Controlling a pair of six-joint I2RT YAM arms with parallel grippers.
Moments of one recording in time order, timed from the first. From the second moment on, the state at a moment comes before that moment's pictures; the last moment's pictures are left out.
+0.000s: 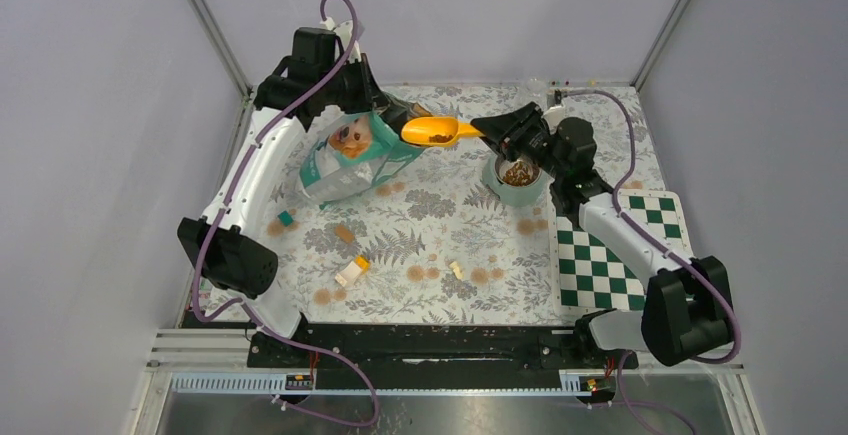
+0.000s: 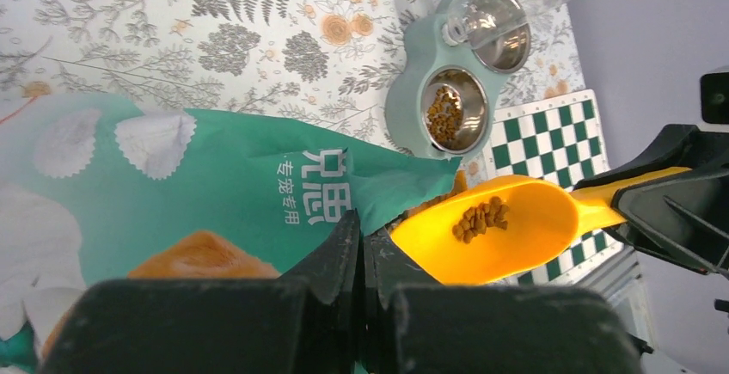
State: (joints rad) left arm -0.29 1.67 1.88 -0.78 0.32 -0.37; right arm 0.32 1.33 0.84 0.49 -0.40 1.35
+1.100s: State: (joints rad) left arm -0.39 1.69 1.67 -0.60 0.35 -0.60; right arm 0.57 1.89 1.11 0.56 -0.37 1.16
